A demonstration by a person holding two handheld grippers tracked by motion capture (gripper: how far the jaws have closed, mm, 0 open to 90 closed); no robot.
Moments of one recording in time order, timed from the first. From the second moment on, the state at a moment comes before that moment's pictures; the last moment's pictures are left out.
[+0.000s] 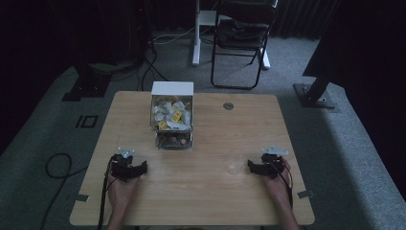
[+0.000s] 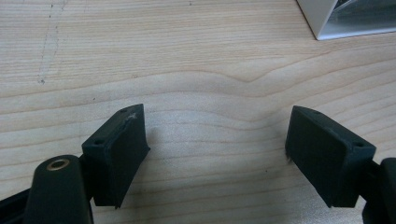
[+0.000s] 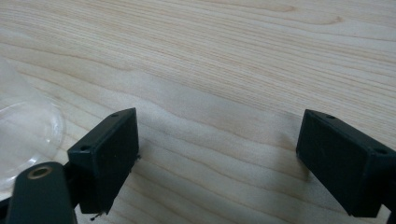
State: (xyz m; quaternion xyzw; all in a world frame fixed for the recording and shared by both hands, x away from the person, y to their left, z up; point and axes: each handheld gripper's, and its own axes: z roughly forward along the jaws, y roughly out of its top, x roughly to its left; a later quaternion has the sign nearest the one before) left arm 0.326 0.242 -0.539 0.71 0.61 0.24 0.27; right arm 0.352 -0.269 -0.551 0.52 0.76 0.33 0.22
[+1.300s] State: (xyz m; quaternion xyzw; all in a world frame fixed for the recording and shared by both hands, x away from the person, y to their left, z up) left arm 0.310 0.222 -0.490 0.72 0.56 0.24 0.33; right arm 0.351 -0.270 -0.551 0.52 0.76 0.33 0.22
